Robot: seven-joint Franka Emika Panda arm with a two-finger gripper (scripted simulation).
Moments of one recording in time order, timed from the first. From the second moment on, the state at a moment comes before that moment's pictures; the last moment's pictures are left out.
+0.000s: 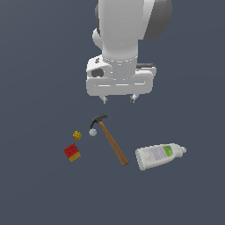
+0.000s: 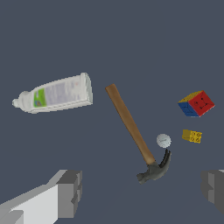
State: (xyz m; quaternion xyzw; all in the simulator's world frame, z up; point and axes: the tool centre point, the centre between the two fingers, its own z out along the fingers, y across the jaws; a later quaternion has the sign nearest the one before) arm 0.016 0.023 0.316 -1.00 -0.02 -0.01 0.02
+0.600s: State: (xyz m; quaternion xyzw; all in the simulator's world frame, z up) arm 0.031 0.005 0.242 -1.00 -0.07 -0.01 0.01
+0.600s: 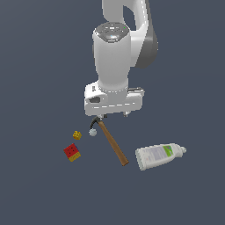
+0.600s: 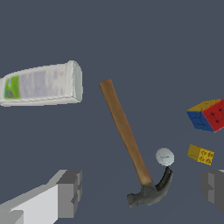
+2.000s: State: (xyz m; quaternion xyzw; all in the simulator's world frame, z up) arm 0.019 -0.038 0.065 -0.98 -0.19 0.00 0.00
